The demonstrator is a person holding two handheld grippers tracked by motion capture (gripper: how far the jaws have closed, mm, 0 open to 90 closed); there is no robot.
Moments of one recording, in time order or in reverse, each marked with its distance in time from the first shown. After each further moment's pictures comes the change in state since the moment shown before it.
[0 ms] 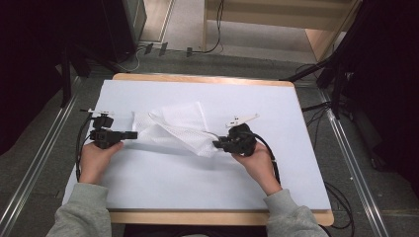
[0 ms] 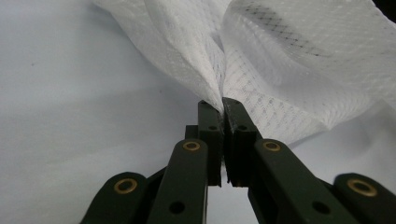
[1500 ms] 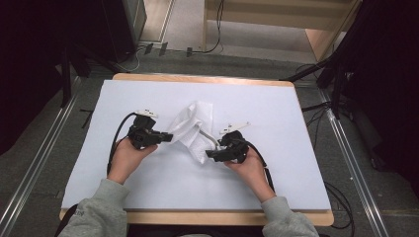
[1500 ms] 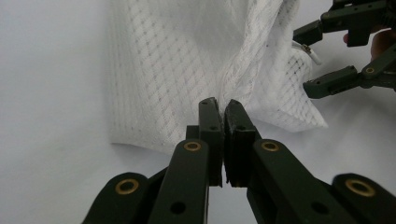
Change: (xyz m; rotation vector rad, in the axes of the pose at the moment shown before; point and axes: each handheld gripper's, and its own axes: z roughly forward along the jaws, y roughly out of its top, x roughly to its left) left arm -0.109 0.016 0.040 0.069 -0.036 0.354; right arm 0.004 -0.019 0.034 0.023 -0.051 0.056
